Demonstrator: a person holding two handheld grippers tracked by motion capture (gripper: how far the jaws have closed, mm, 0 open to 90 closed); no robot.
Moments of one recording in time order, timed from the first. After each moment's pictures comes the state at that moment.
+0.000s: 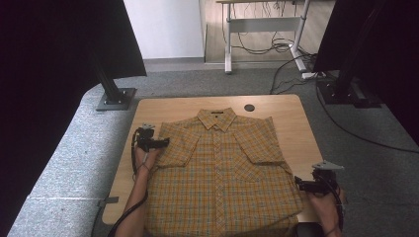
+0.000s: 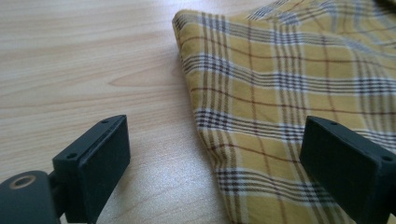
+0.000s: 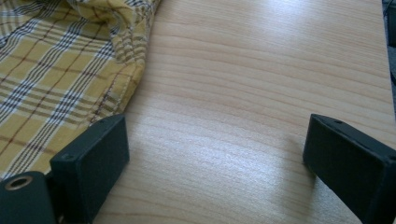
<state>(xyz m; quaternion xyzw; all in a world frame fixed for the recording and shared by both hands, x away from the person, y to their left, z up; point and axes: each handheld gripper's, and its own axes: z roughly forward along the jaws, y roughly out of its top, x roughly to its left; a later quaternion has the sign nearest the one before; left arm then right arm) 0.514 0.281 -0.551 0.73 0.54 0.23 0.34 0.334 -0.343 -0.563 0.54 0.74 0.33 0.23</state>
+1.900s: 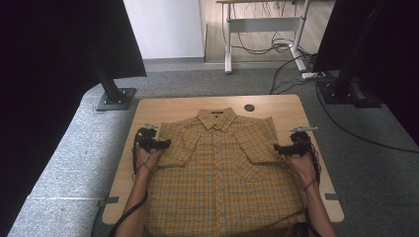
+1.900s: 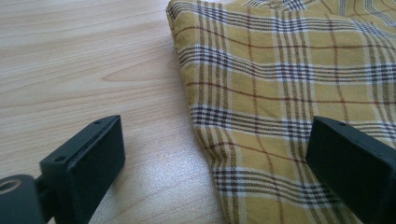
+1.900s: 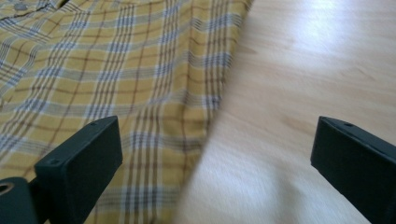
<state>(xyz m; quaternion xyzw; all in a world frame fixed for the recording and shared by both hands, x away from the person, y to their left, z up) 0.516 0.276 -0.552 0.75 0.54 0.23 0.32 0.466 -0.299 -0.538 0.51 0.75 0.38 0.19</state>
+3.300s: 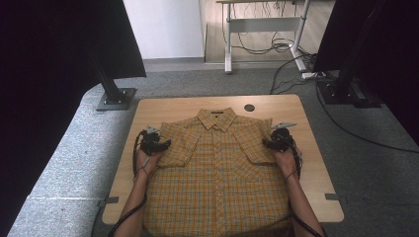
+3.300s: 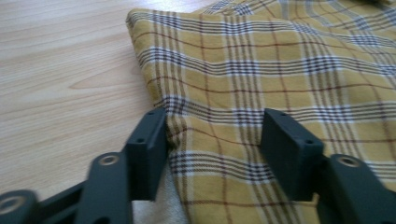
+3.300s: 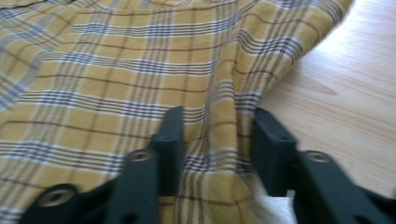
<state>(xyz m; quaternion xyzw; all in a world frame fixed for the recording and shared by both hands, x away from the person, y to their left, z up) 0.497 0.269 -0.550 0.76 0.49 0.23 0.36 0.497 -0.248 -0.552 0.47 0.78 0.36 0.19</state>
